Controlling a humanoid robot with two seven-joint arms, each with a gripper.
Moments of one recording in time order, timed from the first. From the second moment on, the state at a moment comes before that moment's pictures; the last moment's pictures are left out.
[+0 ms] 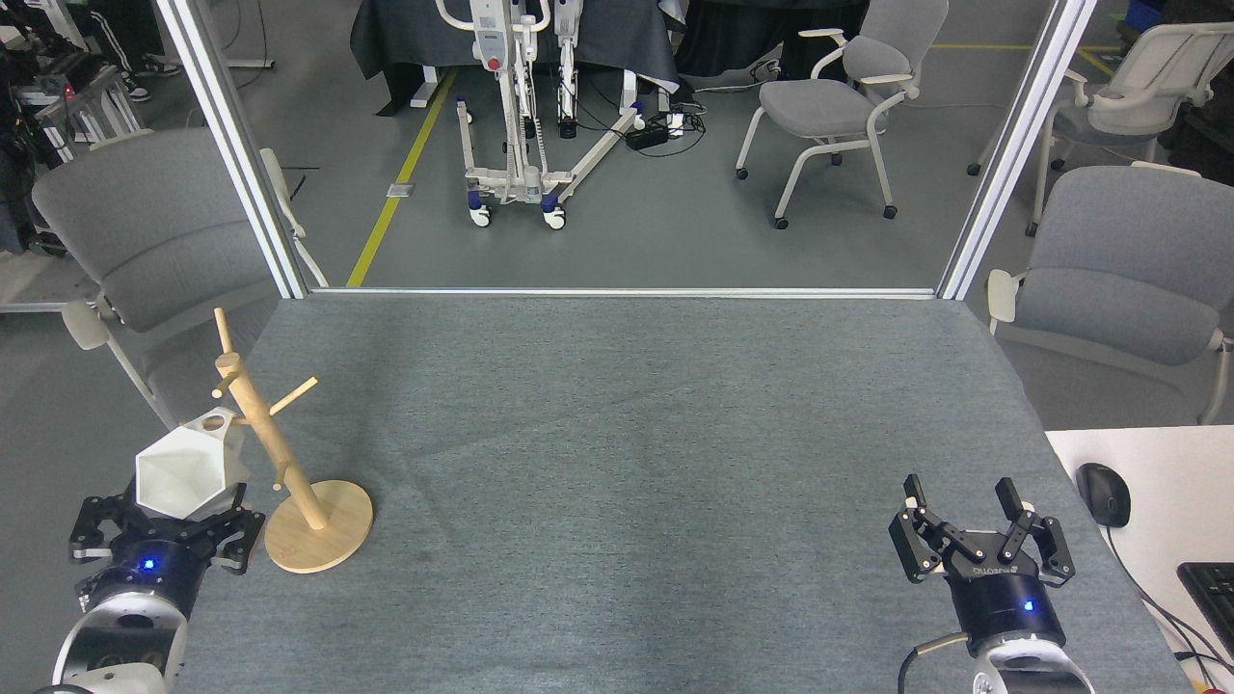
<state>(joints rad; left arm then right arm) -0.21 0.16 0.41 -1.38 -1.88 -0.25 -0.15 -0.07 -0.09 -0.19 -1.45 1.41 -0.17 -0.07</state>
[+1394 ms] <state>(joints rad) -0.11 0.08 0.41 -1.41 -1.86 -0.28 -0.13 -0.08 -0.03 -0.19 -1.45 1.41 -0.17 -0.07</state>
